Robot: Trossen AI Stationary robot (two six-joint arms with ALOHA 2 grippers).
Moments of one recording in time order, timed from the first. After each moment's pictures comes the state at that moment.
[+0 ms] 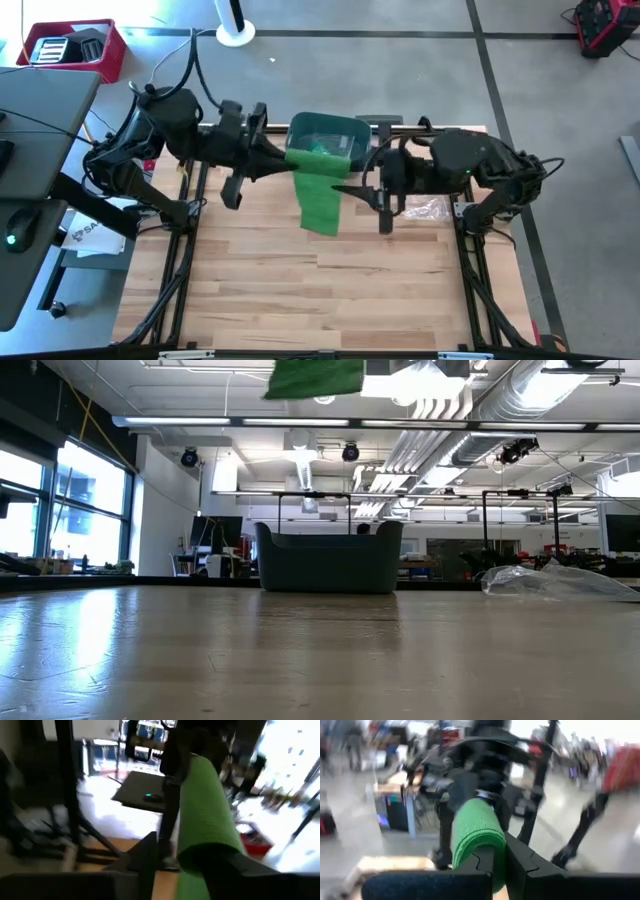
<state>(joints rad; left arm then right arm) -0.11 1.47 2.12 -0.68 0.05 -0.07 0.30 1.69 2.33 -0.77 0.33 -0.16</state>
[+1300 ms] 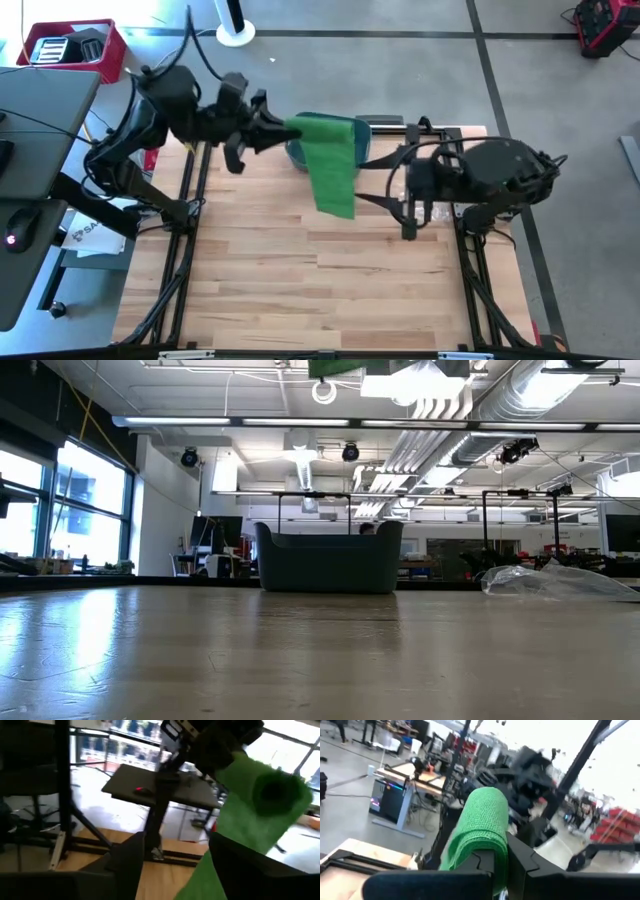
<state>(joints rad) 0.02 1.47 2.12 -0.60 0.10 -0.40 0.41 1.63 2.33 -0.86 0.48 -0.19</state>
